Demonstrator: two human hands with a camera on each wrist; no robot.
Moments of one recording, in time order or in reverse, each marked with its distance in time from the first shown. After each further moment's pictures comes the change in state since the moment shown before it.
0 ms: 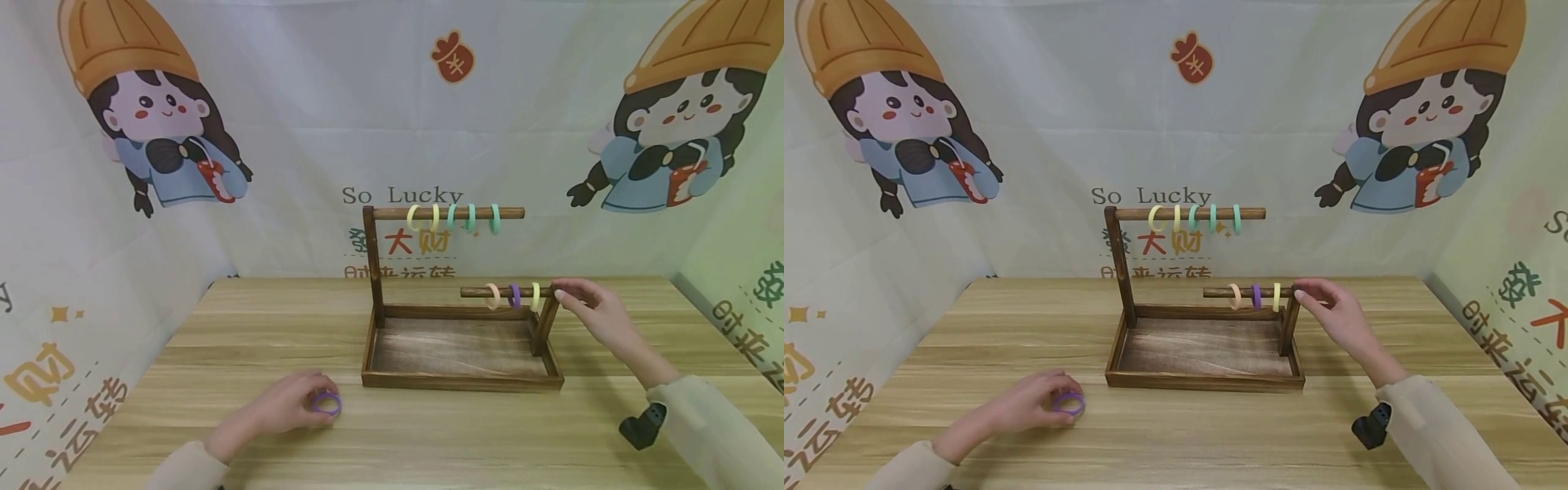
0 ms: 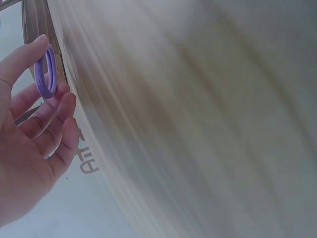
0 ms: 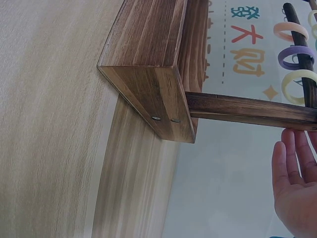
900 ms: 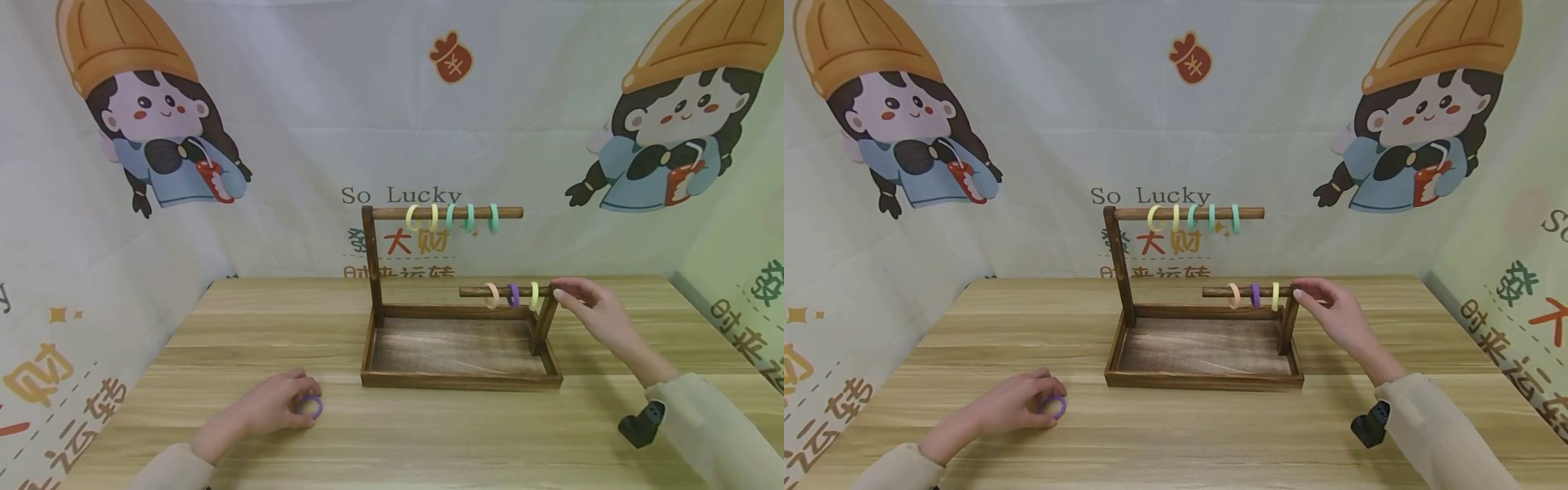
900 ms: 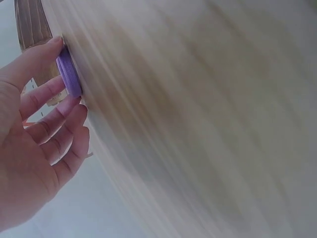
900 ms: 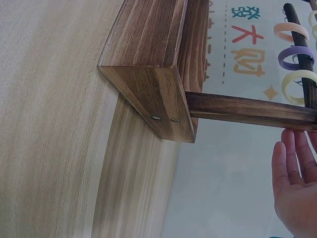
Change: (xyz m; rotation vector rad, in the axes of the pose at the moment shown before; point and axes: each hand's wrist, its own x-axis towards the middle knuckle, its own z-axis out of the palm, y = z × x) left_hand -0.012 -0.013 -0.007 0.088 -0.013 -0.034; right_hand 0.001 0.000 -0.001 -0.016 -0.004 -0.011
